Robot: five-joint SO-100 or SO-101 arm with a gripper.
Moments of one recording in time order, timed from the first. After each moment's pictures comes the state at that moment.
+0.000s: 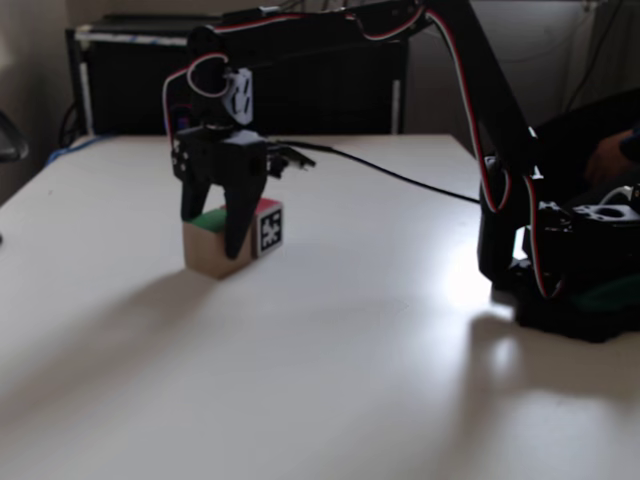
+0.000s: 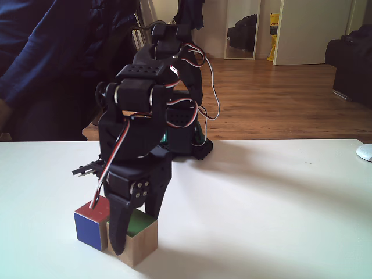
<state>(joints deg) 25.8 58.0 64.9 81.8 25.8</state>
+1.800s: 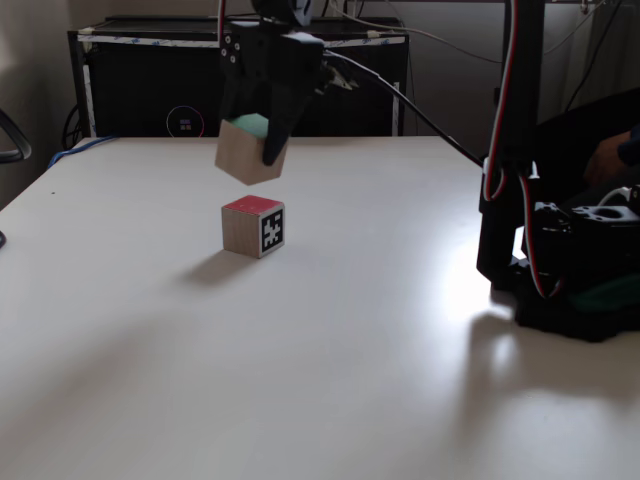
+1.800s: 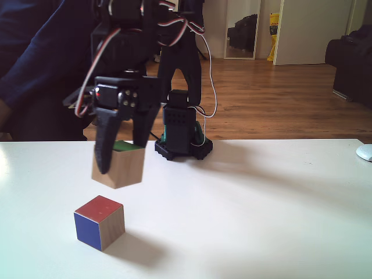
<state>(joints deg) 31.6 85.3 71.5 93.4 20.4</state>
